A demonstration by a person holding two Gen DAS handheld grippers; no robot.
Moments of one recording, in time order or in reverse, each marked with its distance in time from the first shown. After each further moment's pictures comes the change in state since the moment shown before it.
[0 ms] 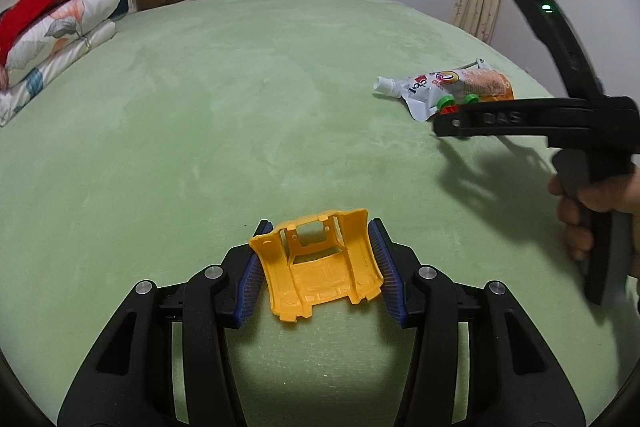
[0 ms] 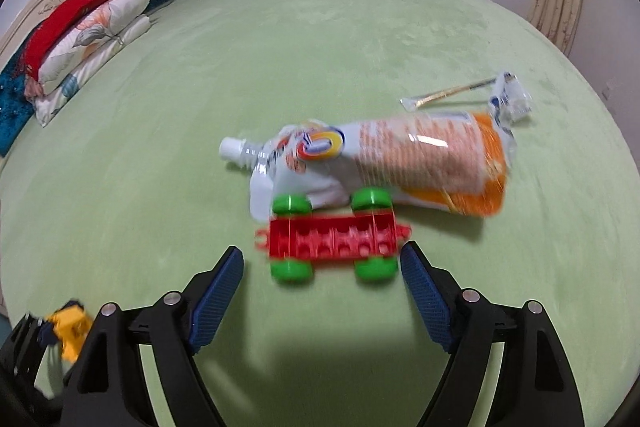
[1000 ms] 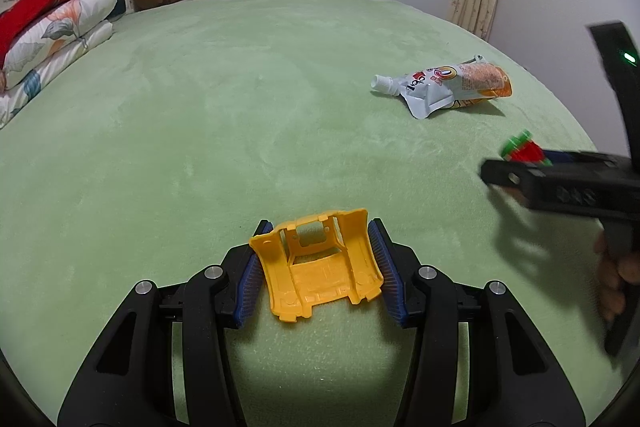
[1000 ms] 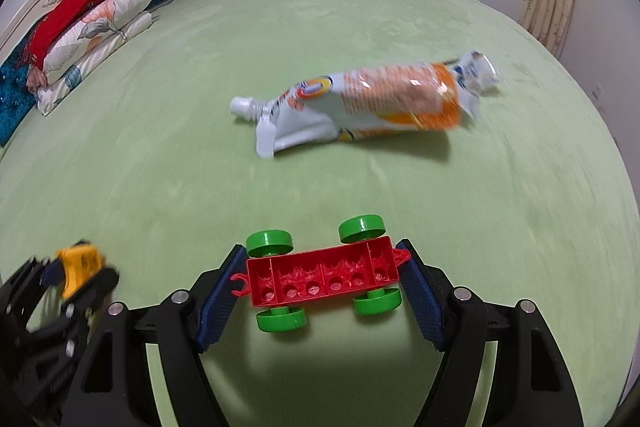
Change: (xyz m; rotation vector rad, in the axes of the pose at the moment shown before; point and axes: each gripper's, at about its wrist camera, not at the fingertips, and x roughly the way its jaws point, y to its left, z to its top) left arm 0.002 -0.003 0.001 0.020 0.005 0.007; right arm -0.044 -0.006 -0.058 0.007 -0.020 -0.012
